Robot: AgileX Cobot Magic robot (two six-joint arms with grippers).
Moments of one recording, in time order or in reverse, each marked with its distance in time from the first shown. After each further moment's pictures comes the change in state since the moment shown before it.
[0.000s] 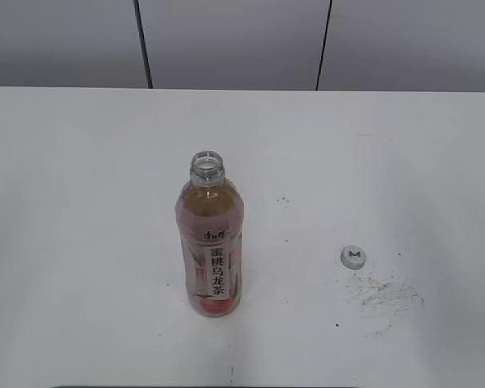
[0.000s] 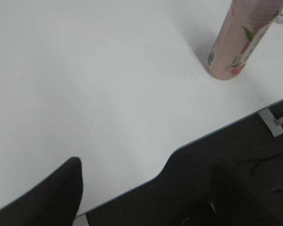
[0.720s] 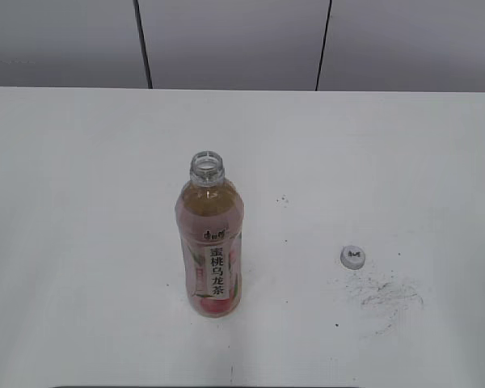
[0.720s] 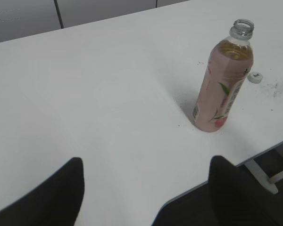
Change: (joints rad) left arm 0.000 -0.198 0.098 -0.036 -0.175 0.017; right arm 0.000 -0.672 0.430 -0.017 -0.108 0.093
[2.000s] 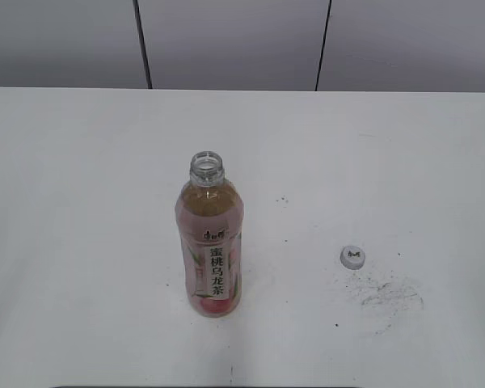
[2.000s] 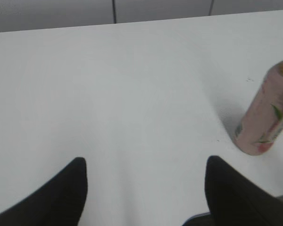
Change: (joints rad) left arm 0.253 -0.001 0.001 -0.043 -0.005 0.001; right arm -0.349 -0.054 0.000 0.000 -0.012 0.003
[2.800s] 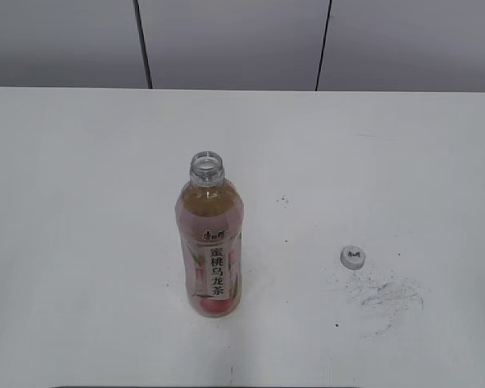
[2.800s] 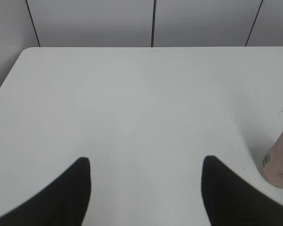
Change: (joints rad) left arm 0.163 -0.098 0.000 -0.004 0.000 0.001; right arm -0.083 -0.128 0.000 0.000 -0.003 0.000
